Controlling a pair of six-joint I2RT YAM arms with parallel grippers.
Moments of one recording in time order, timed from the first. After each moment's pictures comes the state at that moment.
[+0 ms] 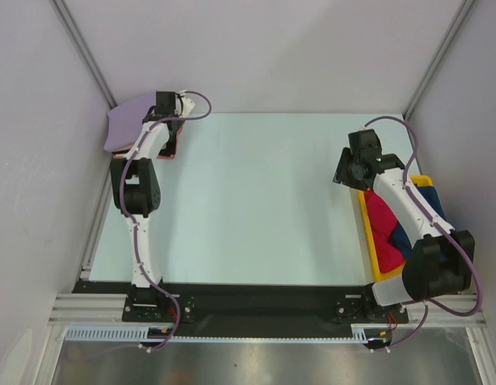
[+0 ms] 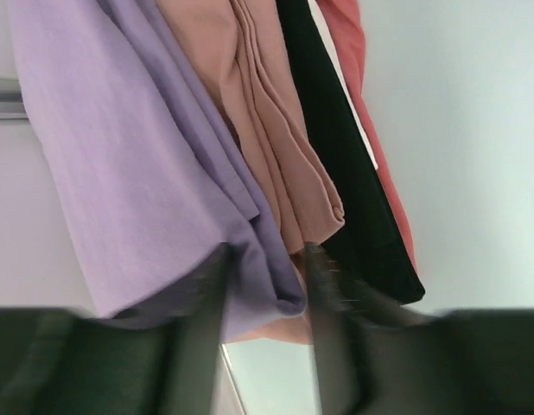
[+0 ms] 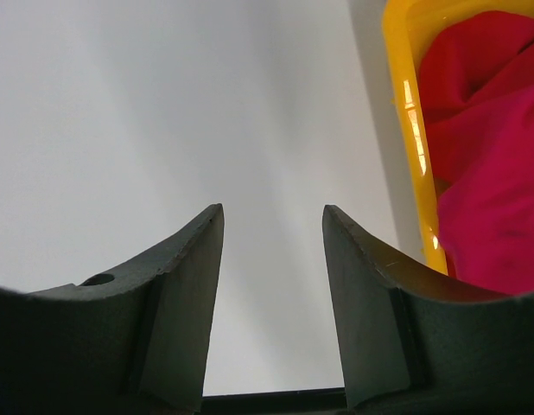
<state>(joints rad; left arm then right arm) -0.03 2.33 2.06 -0.48 -0.26 0.66 0.20 1.43 1.21 -0.71 0.17 0.47</state>
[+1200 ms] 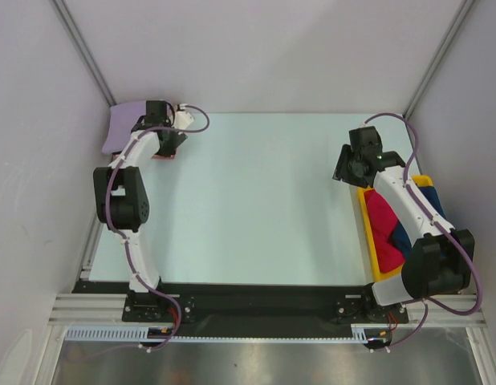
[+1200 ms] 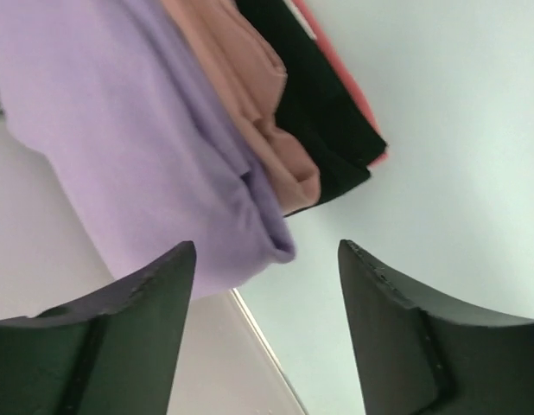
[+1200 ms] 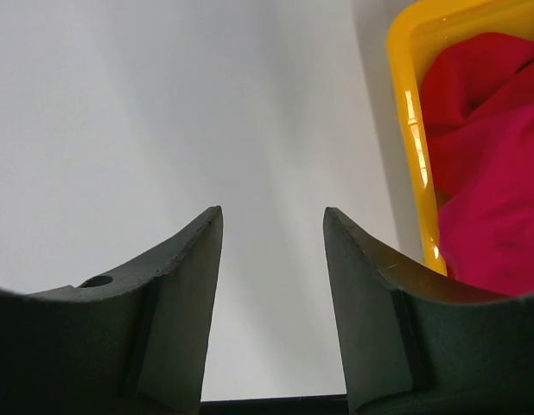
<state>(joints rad) -0.01 2.05 1.70 -0.45 -0.15 0.84 0.20 1.44 1.24 -0.71 0.16 0.45</state>
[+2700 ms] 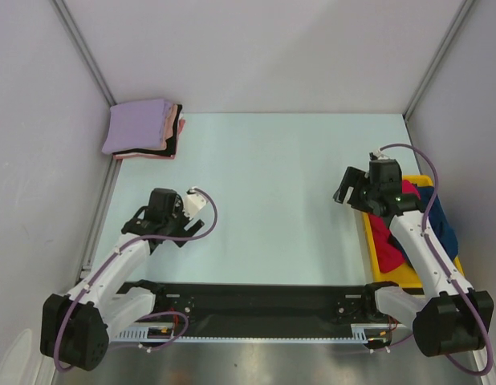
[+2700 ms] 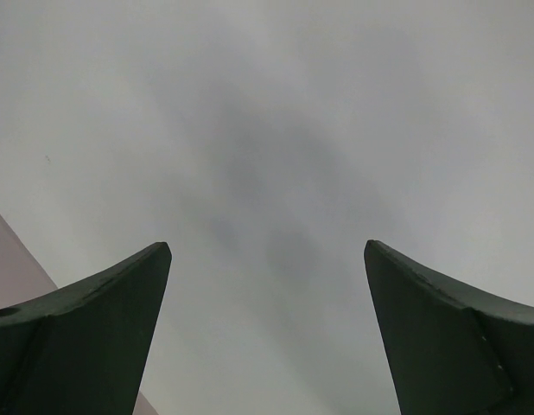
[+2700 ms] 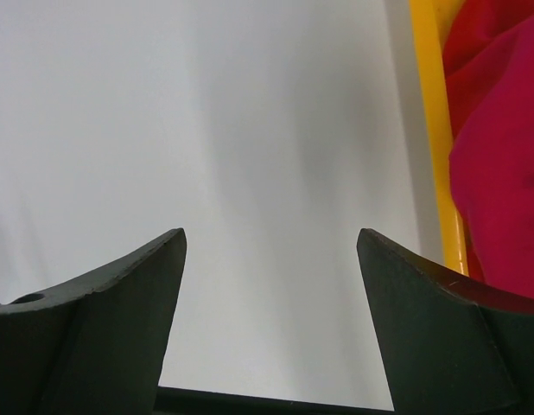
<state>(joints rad) -0.28 0.97 0.58 -0.51 -0.05 0.58 0.12 1.08 0.89 -0.61 -0.03 0.44</state>
